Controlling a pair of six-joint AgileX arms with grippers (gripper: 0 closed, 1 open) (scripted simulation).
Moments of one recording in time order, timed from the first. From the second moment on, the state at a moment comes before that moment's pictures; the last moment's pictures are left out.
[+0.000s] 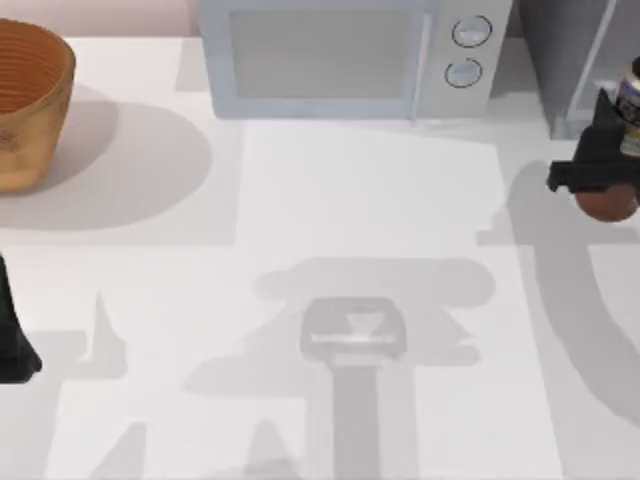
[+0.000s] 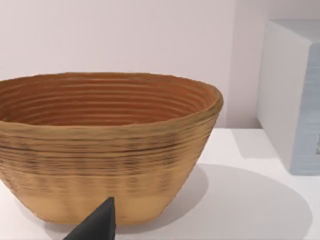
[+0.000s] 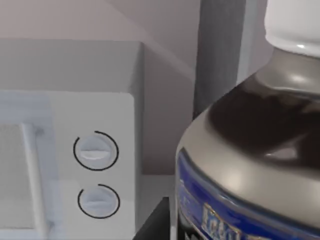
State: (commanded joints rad) left arm 0.00 0.00 0.00 0.00 0.00 0.00; right arm 0.36 1.39 0.43 0.93 0.38 0.00
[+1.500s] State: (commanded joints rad) left arm 0.00 0.00 0.00 0.00 0.00 0.00; right arm 0.40 2.06 0.73 1.32 0.43 0.00
